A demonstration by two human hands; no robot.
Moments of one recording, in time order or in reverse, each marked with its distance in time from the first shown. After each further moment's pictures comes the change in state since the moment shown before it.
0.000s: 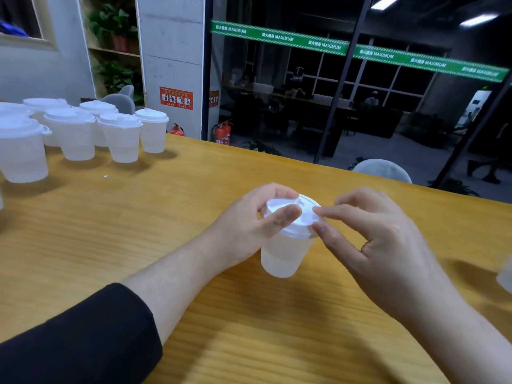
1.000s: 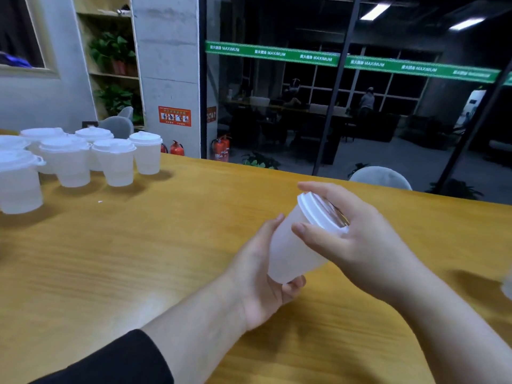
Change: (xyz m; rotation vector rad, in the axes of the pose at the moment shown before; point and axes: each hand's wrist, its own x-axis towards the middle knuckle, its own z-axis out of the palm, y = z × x) left_hand -0.001 0.036 0.053 -0.951 0.146 -0.719; right_hand 0.034 -0.002 -0.009 0.477 -0.251 0.244
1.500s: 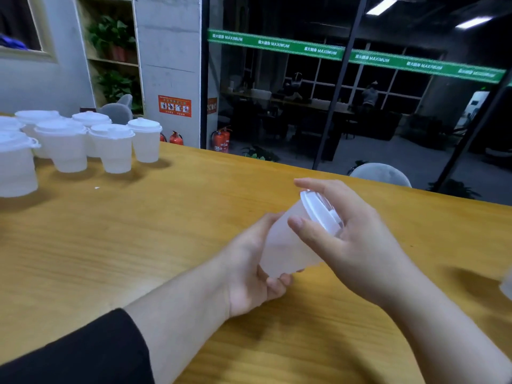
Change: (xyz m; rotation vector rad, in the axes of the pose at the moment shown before) left_hand 0.001 0.006 -0.012 0.150 -0.003 -0.073; right_hand -0.003 0.006 0.016 -0.054 0.049 -0.058
